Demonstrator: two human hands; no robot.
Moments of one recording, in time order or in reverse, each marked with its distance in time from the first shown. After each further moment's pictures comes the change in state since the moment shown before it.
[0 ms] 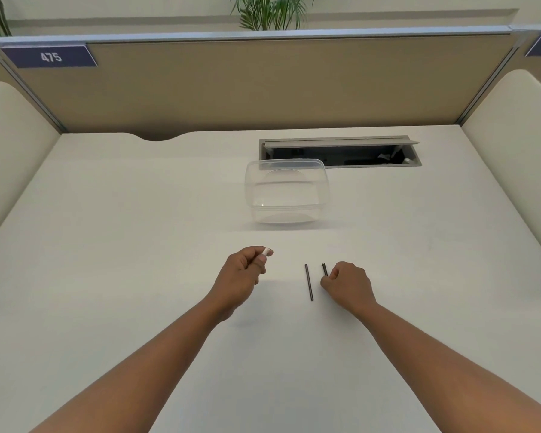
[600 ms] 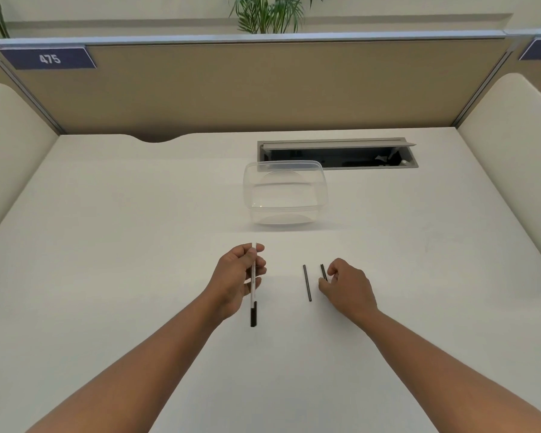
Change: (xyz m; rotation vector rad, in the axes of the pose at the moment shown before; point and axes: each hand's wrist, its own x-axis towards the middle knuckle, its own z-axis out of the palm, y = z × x) left_hand 0.005 0.009 0.000 -0.463 0.026 -0.241; right_hand -0.011 0.007 0.001 0.053 0.085 -0.156
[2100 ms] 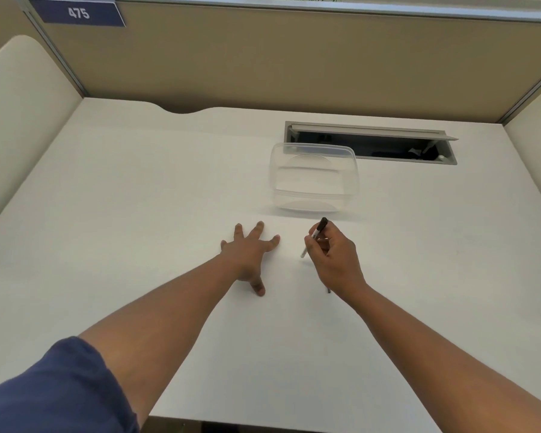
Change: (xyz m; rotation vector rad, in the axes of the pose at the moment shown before) left_hand 0.057 -0.003 -0.038 1.743 -0.198 -0.008; right_hand -0.003 -0.086 0.011 0.497 0.006 -0.333
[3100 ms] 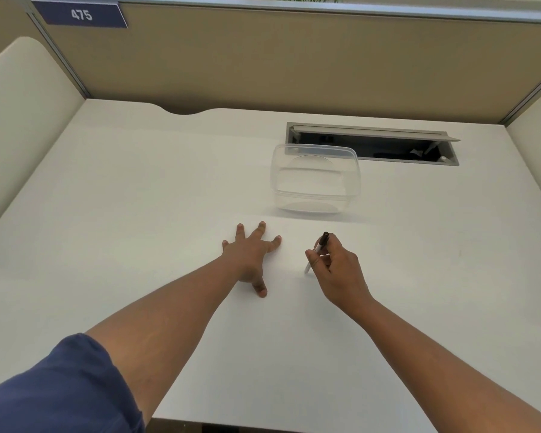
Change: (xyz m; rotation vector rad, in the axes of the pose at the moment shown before) left_hand 0.001 0.002 0.000 -0.010 0.005 -0.001; right_hand -0.016 0.016 -0.002 -0.206 -0.056 -0.046
